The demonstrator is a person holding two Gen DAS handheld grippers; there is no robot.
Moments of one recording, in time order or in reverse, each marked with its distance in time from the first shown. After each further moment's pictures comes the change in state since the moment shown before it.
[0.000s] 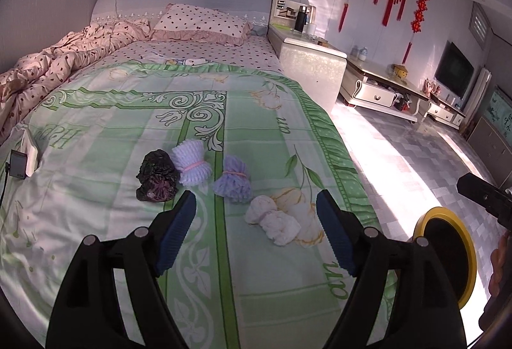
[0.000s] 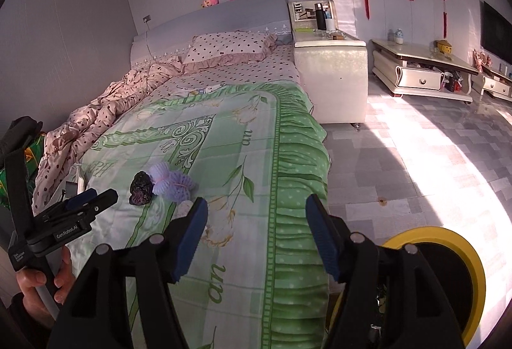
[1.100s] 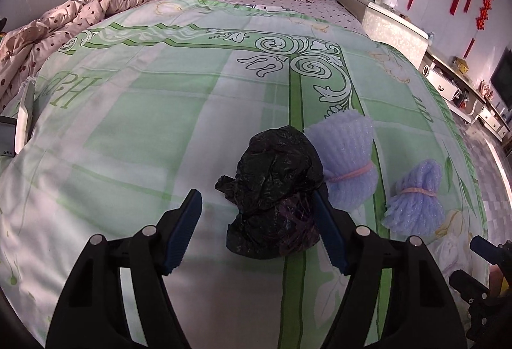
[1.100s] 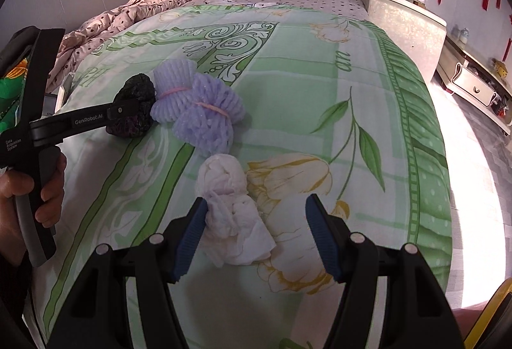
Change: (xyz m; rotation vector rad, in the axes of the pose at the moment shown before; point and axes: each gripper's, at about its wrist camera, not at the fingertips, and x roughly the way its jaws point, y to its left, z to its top) left arm 0.186 0.155 0.001 -0.123 0.181 0.178; right arm 0.216 0.103 -0.046 -0.236 0.280 0.056
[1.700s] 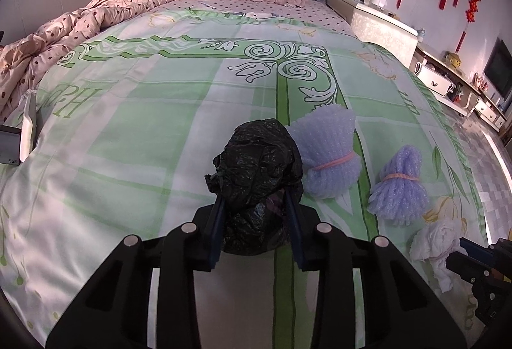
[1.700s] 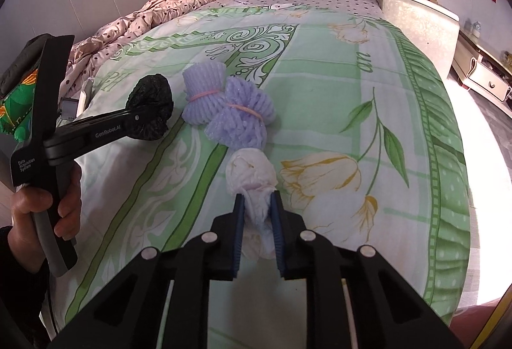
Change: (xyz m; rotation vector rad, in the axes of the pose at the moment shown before) left arm -0.026 -0.005 -0.009 0.050 -0.041 -0.007; right arm -0.015 0.014 0.000 0.016 -0.010 0.093
